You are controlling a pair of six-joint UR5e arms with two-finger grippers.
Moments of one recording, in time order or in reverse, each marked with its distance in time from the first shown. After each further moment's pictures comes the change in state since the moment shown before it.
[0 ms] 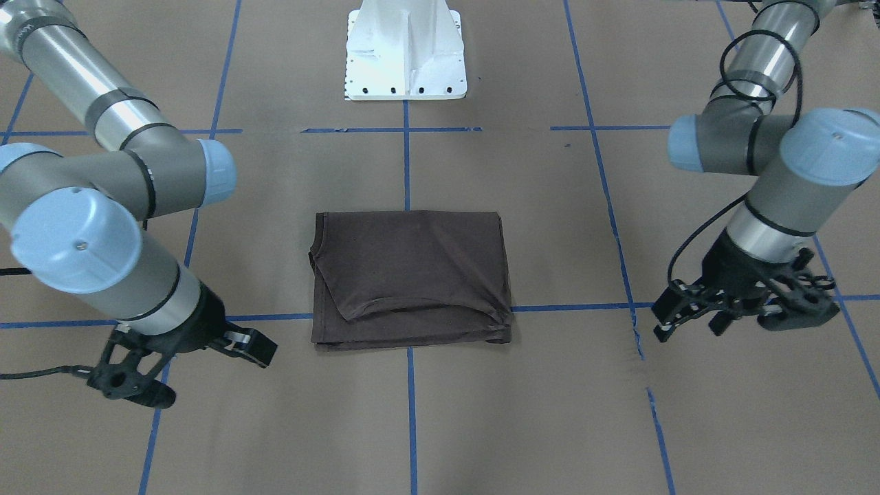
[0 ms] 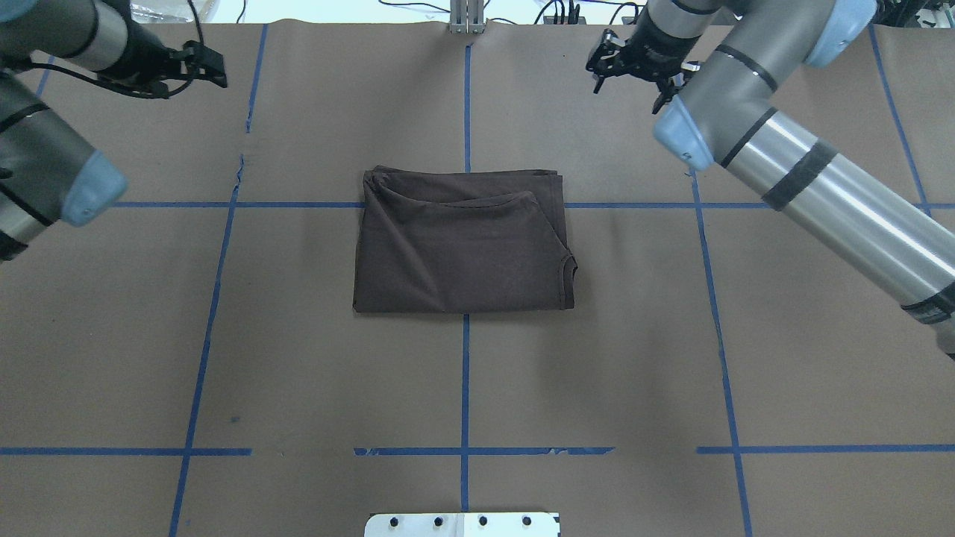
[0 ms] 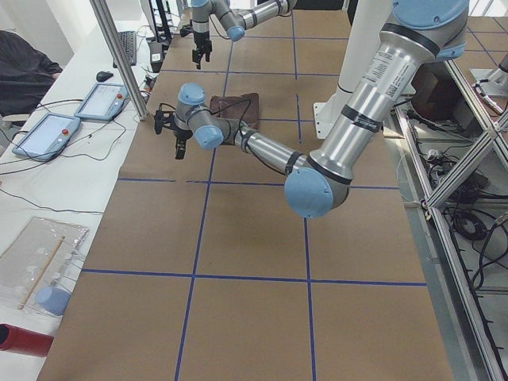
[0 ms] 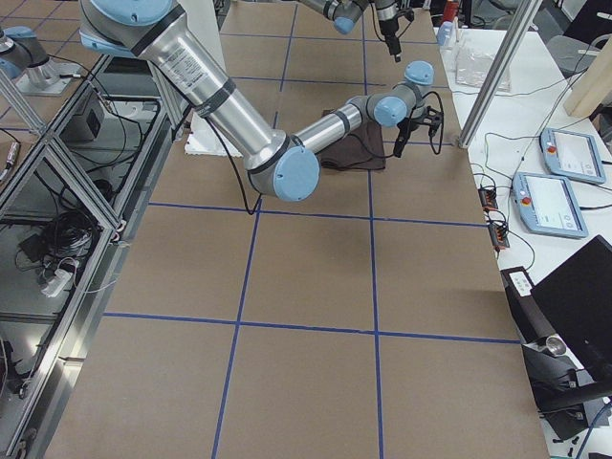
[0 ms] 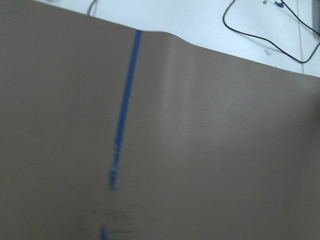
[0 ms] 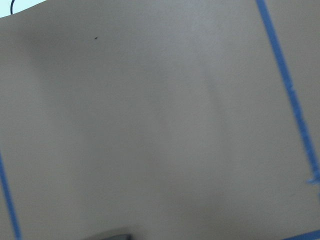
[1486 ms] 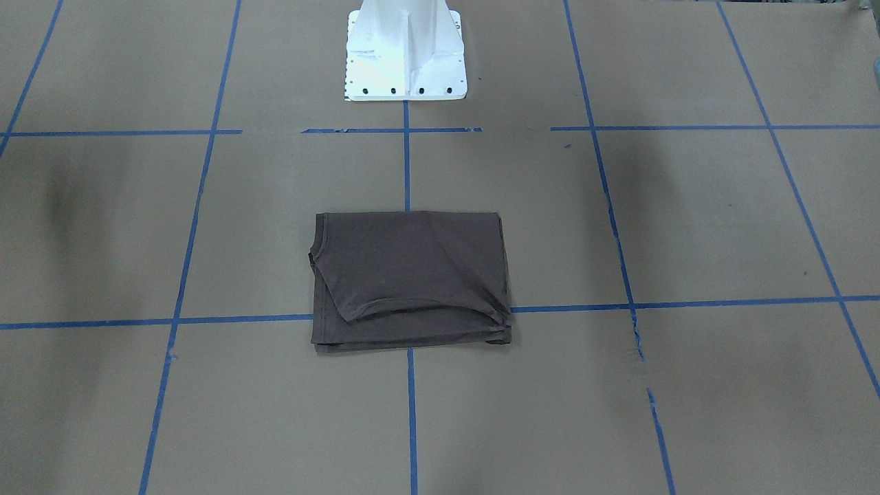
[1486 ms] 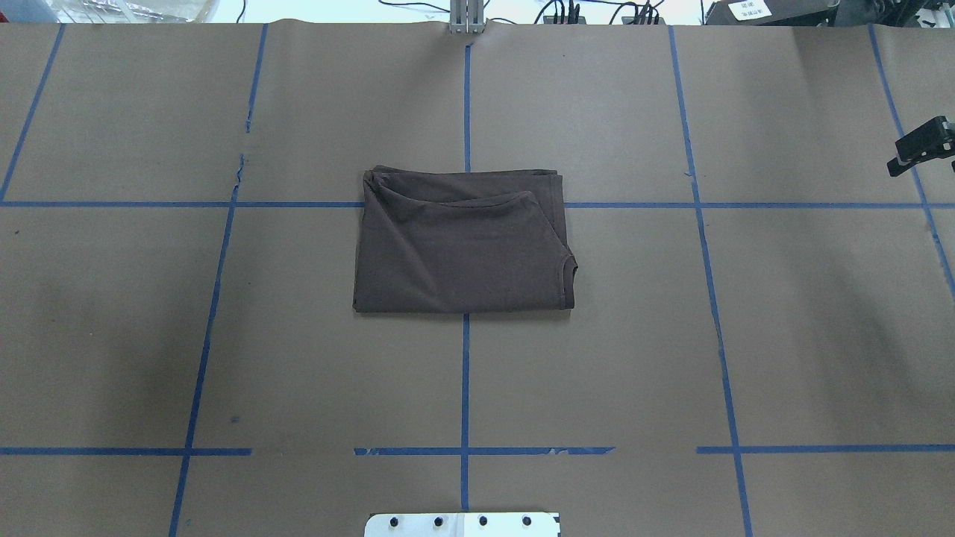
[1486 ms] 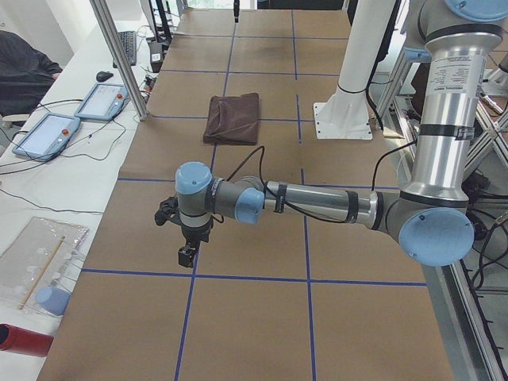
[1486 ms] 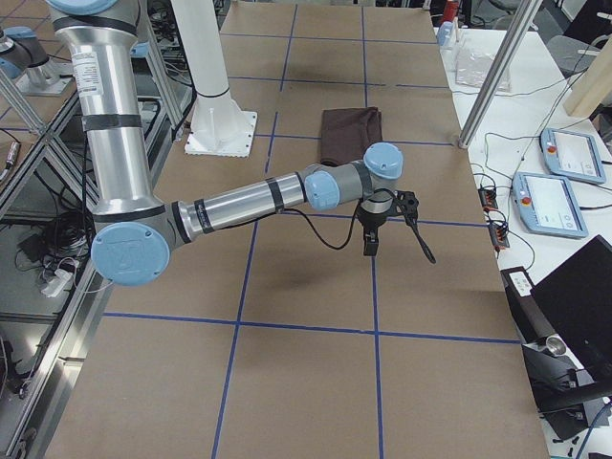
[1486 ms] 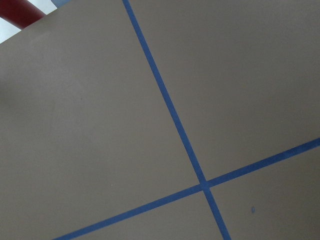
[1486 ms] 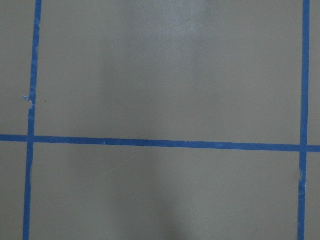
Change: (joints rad) left arm -0.373 0.377 -0.132 0.450 -0.153 1.058; right arm 0.296 -0.631 0.449 -0.137 0.141 -0.702
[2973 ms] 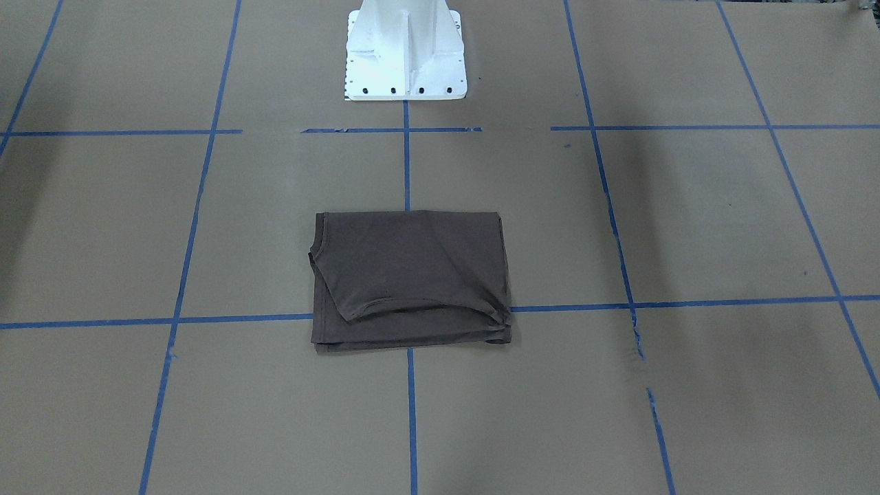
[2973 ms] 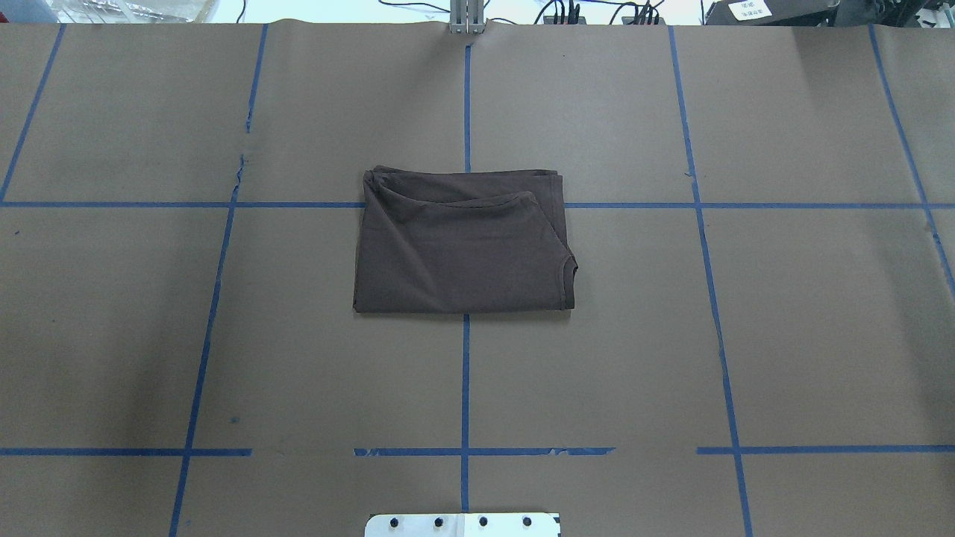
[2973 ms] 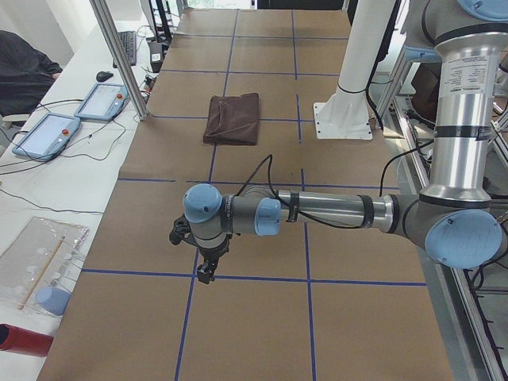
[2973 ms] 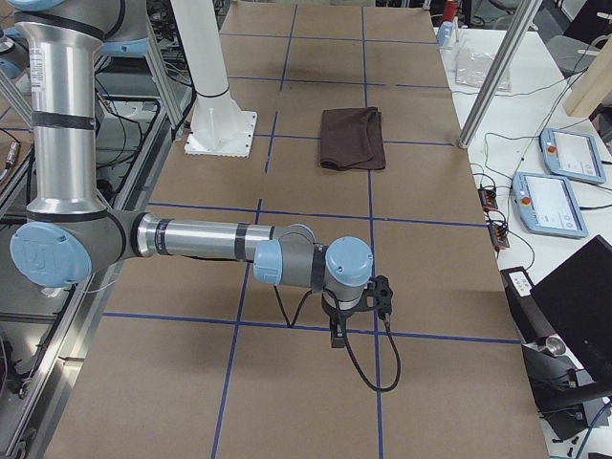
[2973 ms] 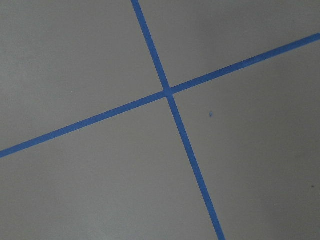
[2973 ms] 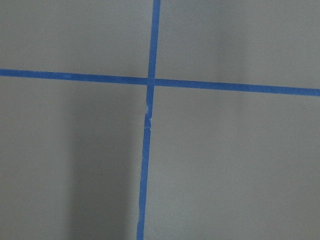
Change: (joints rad) left arm -0.088 0.054 0.018 0.079 -0.127 0.192; right arm 0.303 -0.155 -0.150 -0.043 0.046 -0.483
